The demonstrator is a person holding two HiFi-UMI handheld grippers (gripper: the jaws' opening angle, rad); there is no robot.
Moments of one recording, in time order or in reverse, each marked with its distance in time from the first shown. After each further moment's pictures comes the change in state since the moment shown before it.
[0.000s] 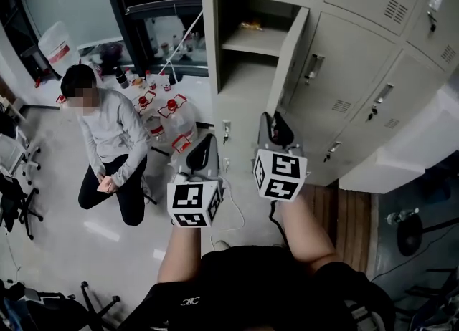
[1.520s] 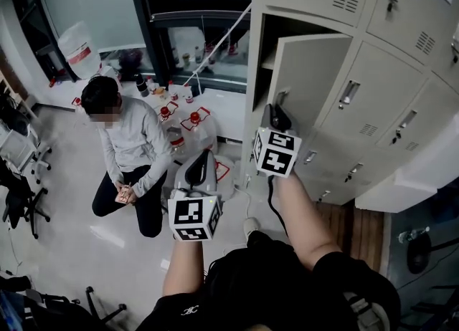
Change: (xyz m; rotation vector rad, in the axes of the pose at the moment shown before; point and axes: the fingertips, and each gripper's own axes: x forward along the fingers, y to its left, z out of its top) left arm -0.032 0.120 0.008 0.027 -0.018 0.108; right arm 0.121 0.083 0.004 0.031 0.031 -0.037
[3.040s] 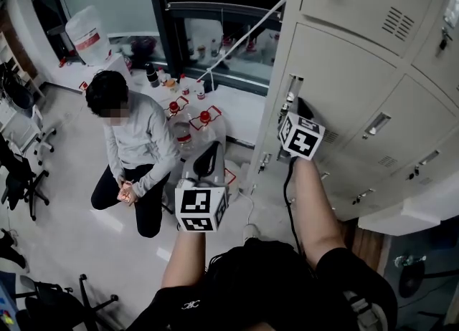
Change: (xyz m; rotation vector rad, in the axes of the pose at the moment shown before) left arm 0.097 0.047 -0.015 -0.022 0.037 0.047; right arm 0.148 -0.045 -0.015 0.047 0.070 -0.009
